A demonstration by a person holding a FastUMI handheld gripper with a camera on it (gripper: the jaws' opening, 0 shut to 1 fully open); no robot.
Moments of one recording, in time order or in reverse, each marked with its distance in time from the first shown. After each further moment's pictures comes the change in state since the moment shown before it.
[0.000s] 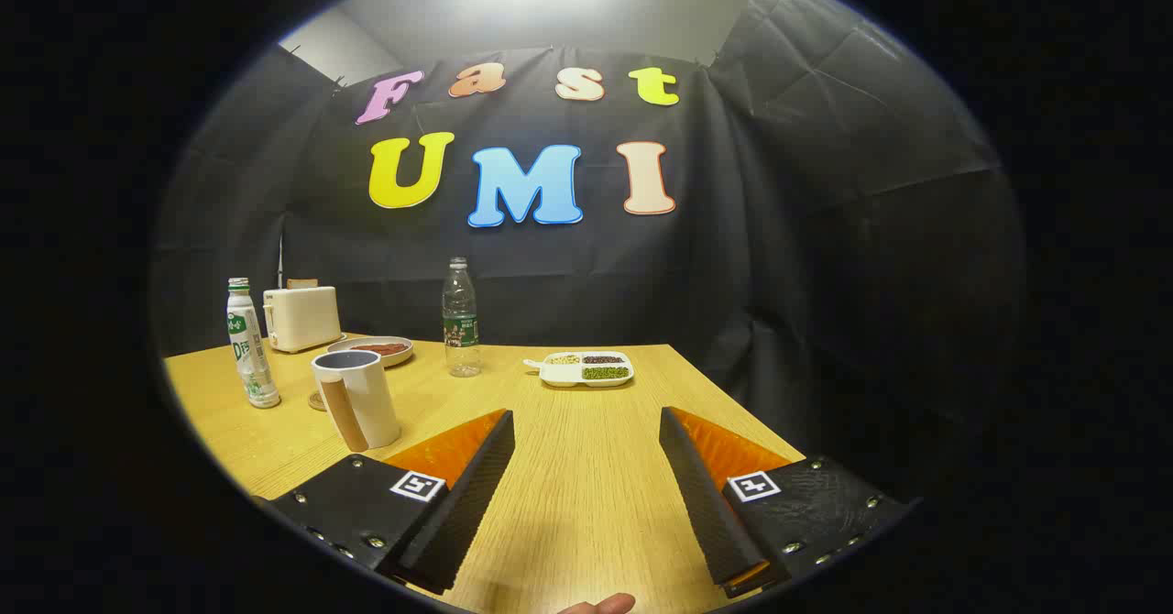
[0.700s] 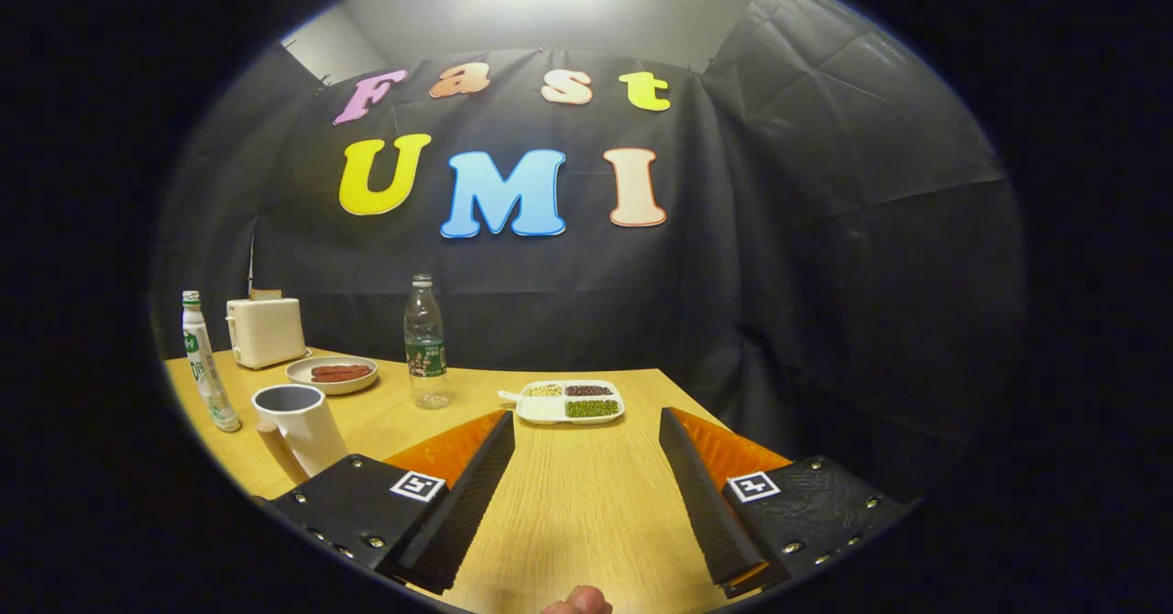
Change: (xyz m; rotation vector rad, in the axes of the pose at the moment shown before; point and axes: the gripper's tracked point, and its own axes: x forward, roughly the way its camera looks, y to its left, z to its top) arm 0.072 0.002 0.030 0.013 -0.037 -0.084
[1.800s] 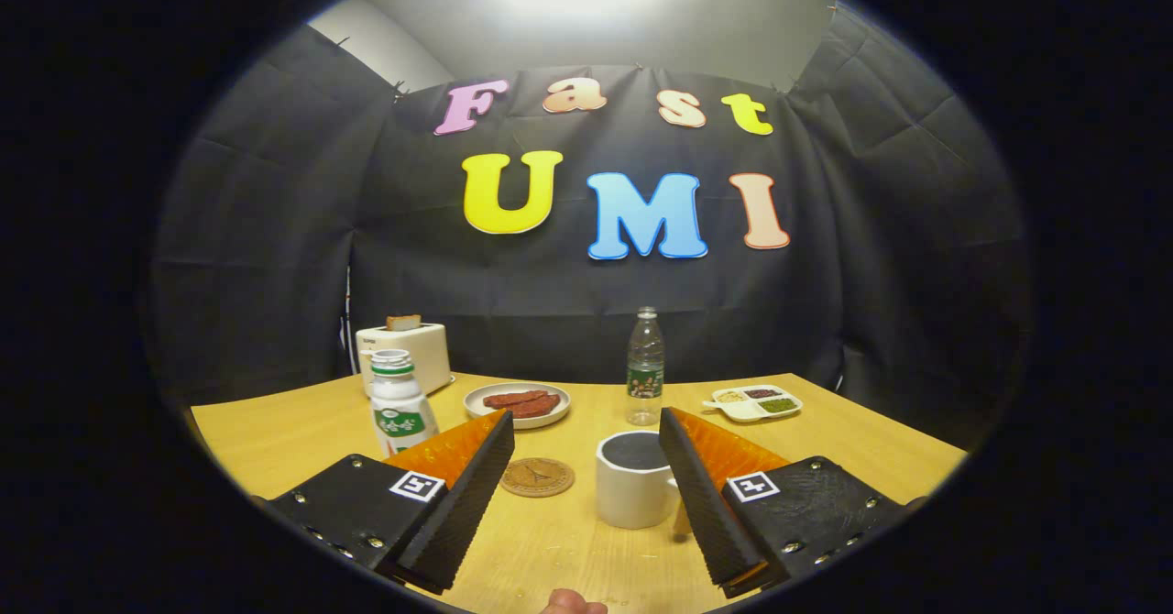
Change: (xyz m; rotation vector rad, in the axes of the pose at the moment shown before) arm -0.100 0.290 0.036 0.001 -0.028 0.247
